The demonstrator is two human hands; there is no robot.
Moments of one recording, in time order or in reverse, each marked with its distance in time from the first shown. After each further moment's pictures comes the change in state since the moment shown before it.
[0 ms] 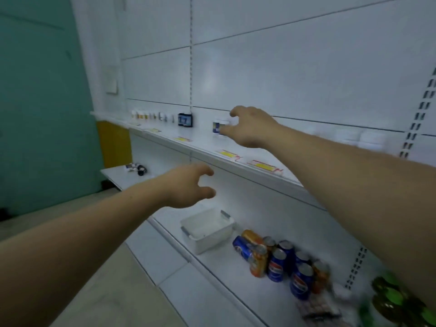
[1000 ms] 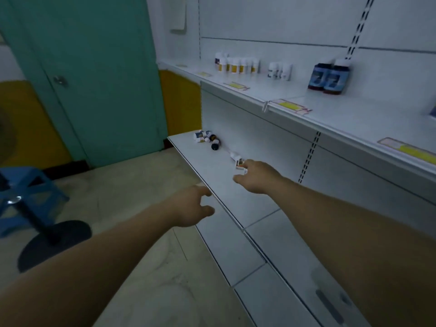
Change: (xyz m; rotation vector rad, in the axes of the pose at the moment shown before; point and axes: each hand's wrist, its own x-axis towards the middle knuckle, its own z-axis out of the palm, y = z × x) left_hand 0.217 -0.515 0.021 -0.130 -0.215 -0.414; right_hand 0.380 -0.184 0.457 0.213 -0.527 0.064
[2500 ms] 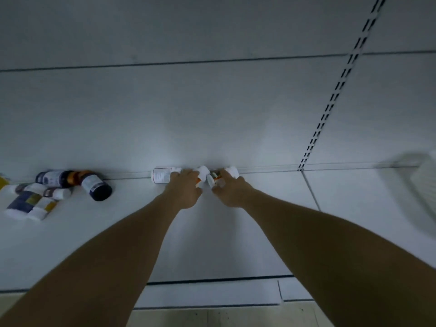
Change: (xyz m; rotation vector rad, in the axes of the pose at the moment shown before) left_hand 0.662 -0.090 0.125 0.369 -0.220 0.882; right_hand 0.425 0.137 0.218 0.366 0.279 0.932
